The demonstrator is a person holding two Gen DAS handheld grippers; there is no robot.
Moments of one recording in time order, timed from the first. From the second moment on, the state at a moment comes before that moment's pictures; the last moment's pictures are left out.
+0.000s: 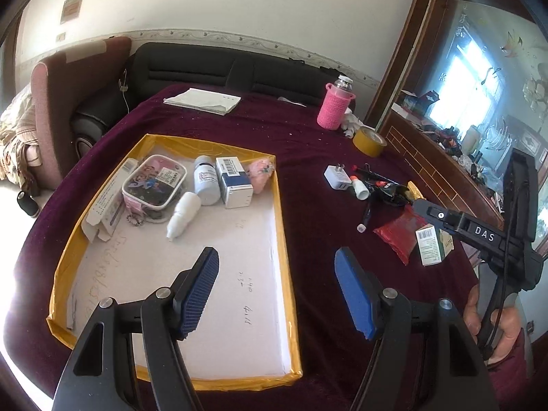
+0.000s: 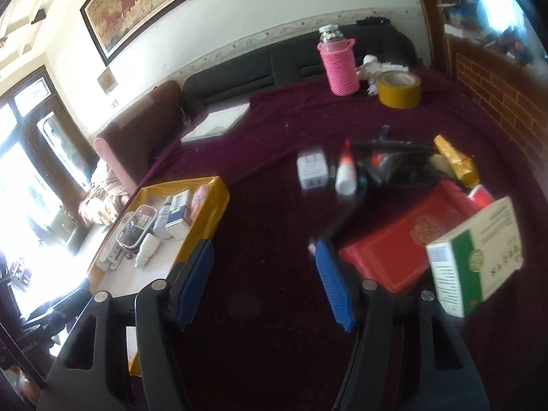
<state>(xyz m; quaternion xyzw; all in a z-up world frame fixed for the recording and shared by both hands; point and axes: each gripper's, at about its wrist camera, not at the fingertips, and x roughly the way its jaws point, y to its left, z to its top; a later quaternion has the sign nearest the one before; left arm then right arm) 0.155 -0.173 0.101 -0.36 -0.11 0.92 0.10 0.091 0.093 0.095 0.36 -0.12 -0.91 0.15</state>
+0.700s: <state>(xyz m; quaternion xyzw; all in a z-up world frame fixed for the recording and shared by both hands) 0.146 -0.112 0.087 -0.37 -0.09 0.92 0.08 0.117 0.220 0.094 0.30 -0.21 -0.93 0.04</state>
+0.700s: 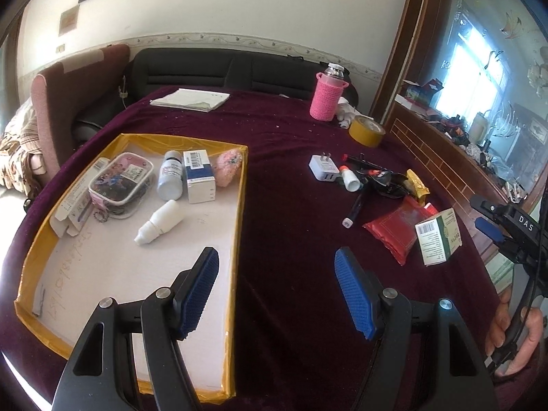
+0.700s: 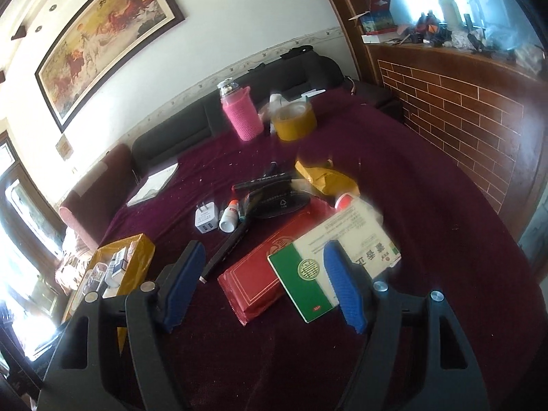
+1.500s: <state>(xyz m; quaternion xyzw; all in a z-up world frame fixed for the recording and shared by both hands) -0.079 -0.010 0.051 -0.44 -0.09 0.89 0.09 0.027 0.331 0.055 0.27 -0.38 -0.89 0.02</state>
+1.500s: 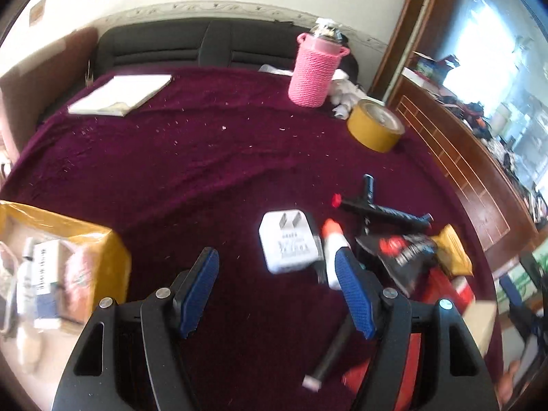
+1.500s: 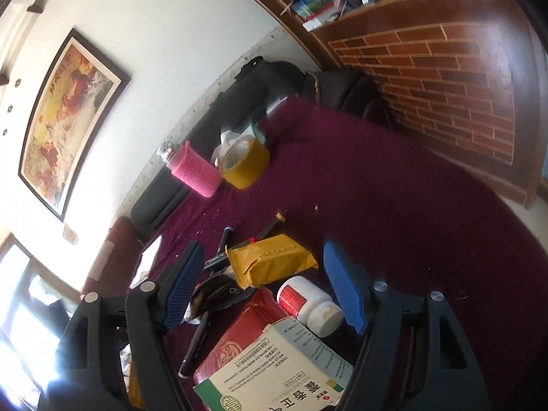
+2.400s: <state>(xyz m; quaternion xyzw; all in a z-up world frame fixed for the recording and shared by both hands) -0.097 0.014 0.030 -0.44 -0.06 0.89 0.12 0.021 0.312 0.048 0.30 -0.33 -0.90 -0.01</state>
